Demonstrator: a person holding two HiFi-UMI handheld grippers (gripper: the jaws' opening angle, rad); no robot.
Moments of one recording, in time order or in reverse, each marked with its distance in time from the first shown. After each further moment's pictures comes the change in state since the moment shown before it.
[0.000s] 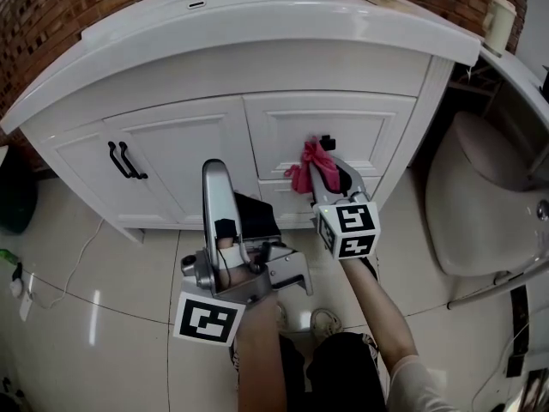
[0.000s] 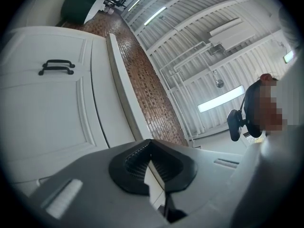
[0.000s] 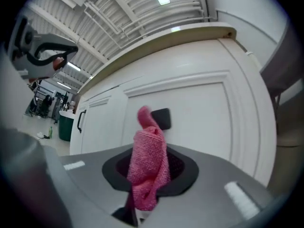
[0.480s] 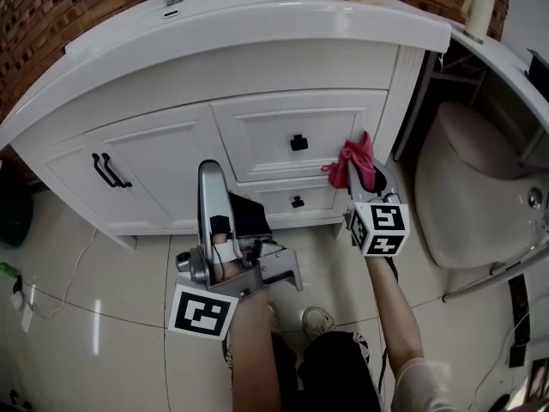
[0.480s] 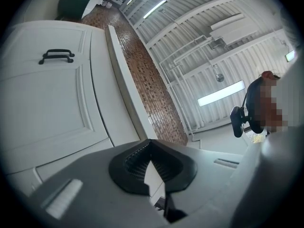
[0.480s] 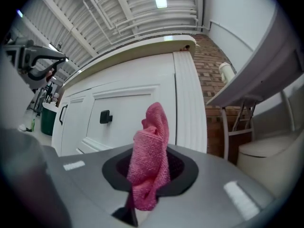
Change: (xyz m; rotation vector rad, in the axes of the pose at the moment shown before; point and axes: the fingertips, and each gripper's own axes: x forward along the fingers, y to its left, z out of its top) left arm 0.005 -0.001 -0.038 0.004 0.065 0.002; right arm -0.061 -0.119 -0.006 -0.029 -0.001 -0.213
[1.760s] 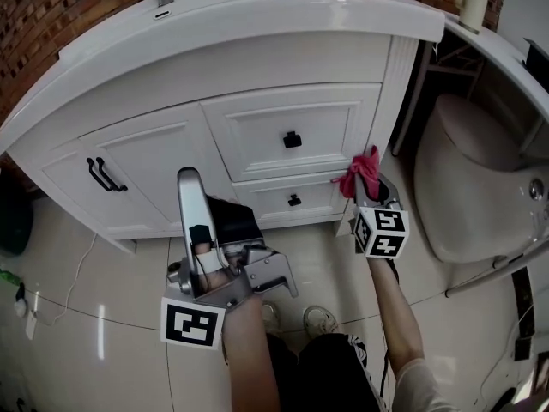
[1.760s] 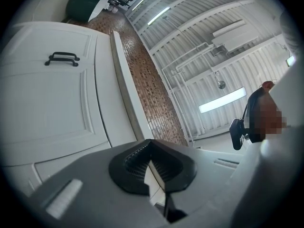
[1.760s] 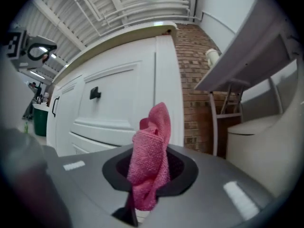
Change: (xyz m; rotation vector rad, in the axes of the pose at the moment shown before) left arm -0.008 -0.003 0.014 -0.043 -0.071 0.004; right arm -0.011 -0.028 -0.066 0.070 0.115 -0.075
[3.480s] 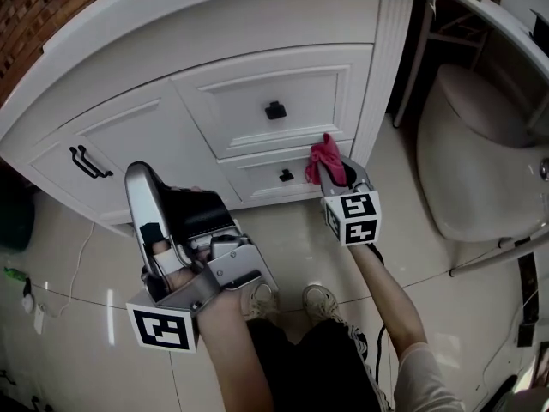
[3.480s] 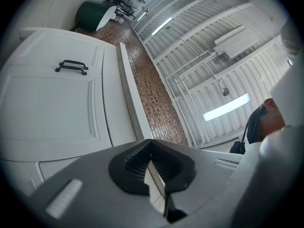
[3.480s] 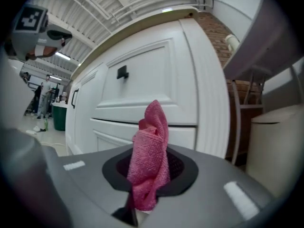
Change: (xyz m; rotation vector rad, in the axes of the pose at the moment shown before) left arm -0.008 -0.002 0.012 -0.016 -0.095 0.027; right arm 0.015 0.066 -0.040 -0.035 0.068 0.204
